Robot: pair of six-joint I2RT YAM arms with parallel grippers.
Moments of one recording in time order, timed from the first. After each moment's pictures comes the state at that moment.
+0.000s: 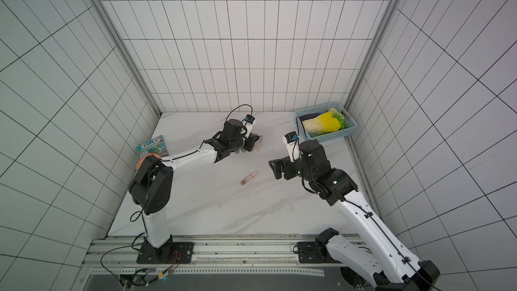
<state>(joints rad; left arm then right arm) -0.63 1.92 1.41 -0.02 0.08 -0.06 0.63 0.93 1.00 -0.66 -0.11 0.15</state>
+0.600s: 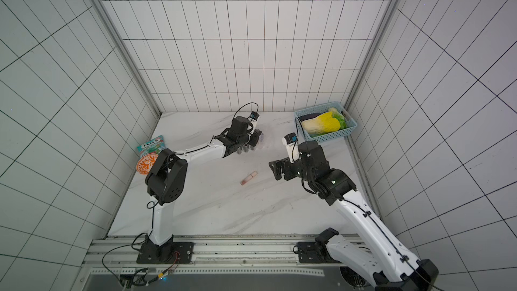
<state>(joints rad) -0.63 2.06 1.54 -0.01 0.00 -0.03 0.63 0.94 0.99 -0.65 -0.12 0.15</state>
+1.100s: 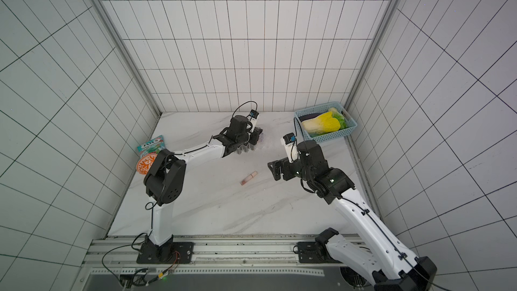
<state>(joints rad) -0.63 2.05 1.54 0.02 0.03 -0.05 0.63 0.96 0.99 -0.65 -0.14 0.15</state>
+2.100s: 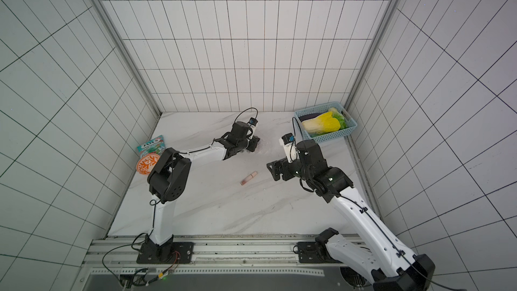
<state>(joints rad) -0.61 2.07 1.47 -0.03 0.02 -0.08 0.62 0.97 0.99 -0.65 -0.19 0.15</state>
